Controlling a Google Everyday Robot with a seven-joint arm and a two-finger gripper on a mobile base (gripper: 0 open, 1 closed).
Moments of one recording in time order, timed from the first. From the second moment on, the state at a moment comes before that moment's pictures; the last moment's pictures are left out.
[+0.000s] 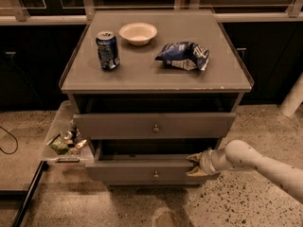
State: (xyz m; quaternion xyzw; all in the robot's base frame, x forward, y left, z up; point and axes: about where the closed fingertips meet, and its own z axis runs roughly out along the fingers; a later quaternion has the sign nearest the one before) arm 0.574 -0.206 0.393 -0.68 0.65 0.10 0.32
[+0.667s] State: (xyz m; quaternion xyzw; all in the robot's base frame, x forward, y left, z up) arm 0.561 -0.208 0.395 -0.68 0.65 0.10 0.33
